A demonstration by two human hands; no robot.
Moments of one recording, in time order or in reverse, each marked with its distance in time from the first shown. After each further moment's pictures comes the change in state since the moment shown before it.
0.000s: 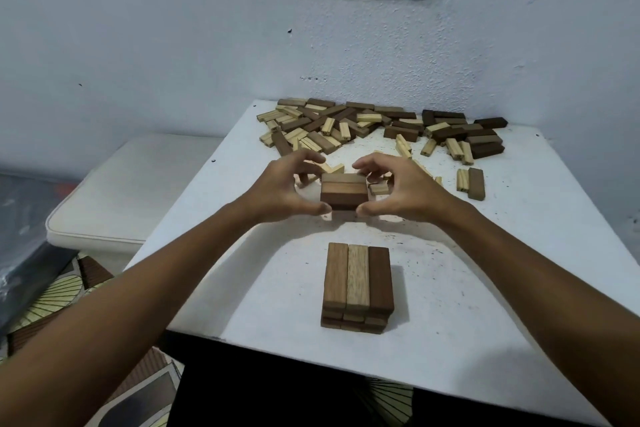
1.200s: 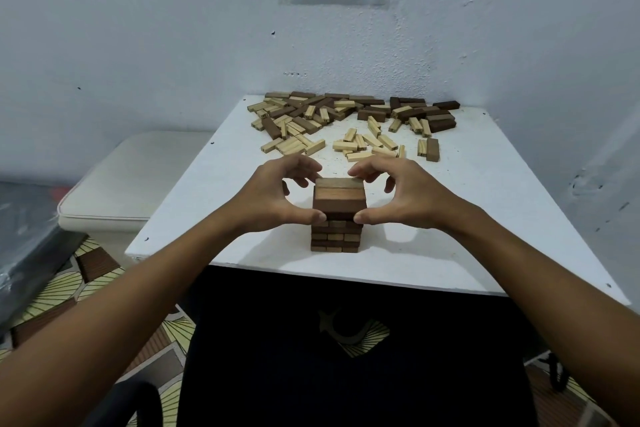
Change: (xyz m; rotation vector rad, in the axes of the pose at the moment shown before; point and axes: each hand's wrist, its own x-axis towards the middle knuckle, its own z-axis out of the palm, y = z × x) left_hand -0.104 0.074 0.009 -0.102 -0.032 0.039; right_hand -0.120 -0.058 0.004 -0.037 0.052 -0.036
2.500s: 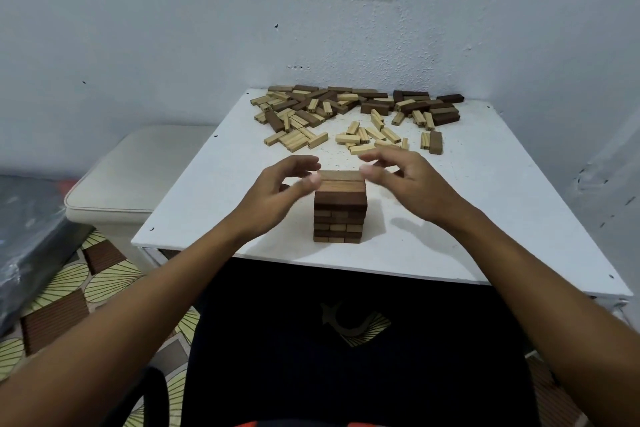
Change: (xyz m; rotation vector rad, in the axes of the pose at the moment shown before) left_hand -0.013 -0.006 0.016 -0.127 0.098 -0.106; right_hand -0.005 -0.003 0.011 0.193 0.146 0.133
